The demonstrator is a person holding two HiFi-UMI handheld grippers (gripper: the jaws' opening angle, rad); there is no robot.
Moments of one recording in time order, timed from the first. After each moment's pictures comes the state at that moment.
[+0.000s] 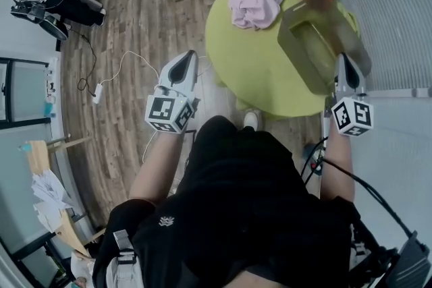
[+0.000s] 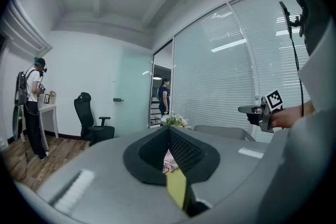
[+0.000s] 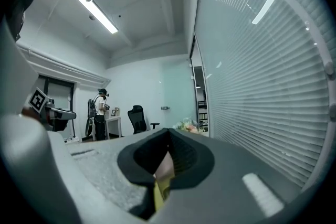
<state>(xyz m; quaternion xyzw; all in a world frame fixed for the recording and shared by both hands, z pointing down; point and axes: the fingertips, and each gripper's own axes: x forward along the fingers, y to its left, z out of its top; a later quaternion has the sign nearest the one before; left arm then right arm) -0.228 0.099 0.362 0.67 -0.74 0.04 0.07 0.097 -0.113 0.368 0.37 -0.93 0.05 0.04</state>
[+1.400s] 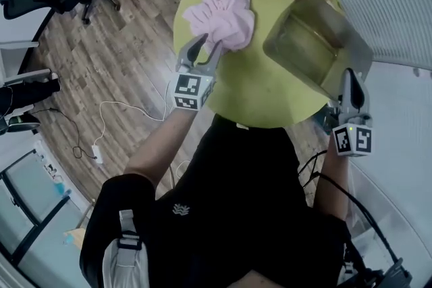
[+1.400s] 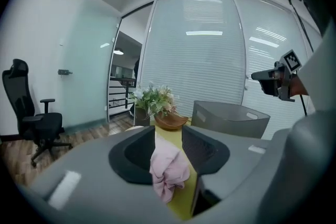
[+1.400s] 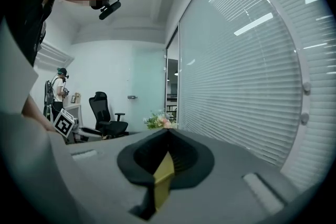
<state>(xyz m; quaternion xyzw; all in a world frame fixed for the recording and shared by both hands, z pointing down) -0.289 -0.190 0.525 0.83 -0.52 0.11 0.14 0.039 -0.163 0.380 0.56 -0.82 0.05 0.10</state>
